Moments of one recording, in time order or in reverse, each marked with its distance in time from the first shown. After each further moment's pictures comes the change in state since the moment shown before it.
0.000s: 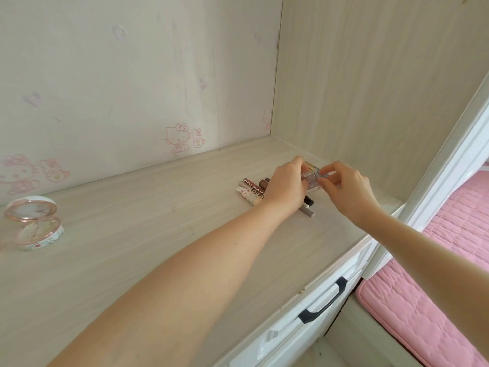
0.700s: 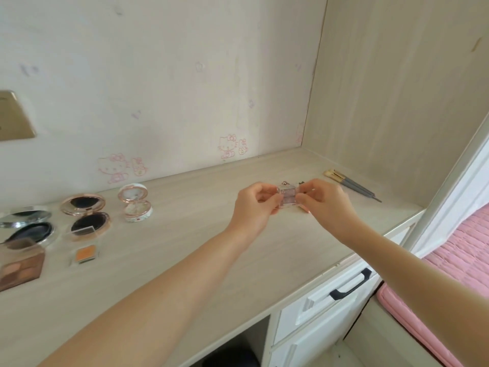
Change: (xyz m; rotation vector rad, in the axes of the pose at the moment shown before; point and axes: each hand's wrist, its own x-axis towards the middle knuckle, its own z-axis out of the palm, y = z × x) left_hand -0.137 -0.023 -0.132 -0.651 0.181 -0.330; right_hand -0.087 -0.130 0.016 0.221 -0.183 0.005
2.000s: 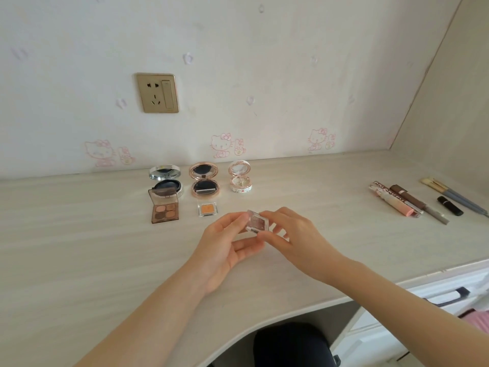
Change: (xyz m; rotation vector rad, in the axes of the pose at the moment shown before) left_hand -0.155 -0.003 -0.206 -0.544 0.172 -0.297; right_hand -0.106 -0.117 0.159 -0.065 -0.487 -0.556
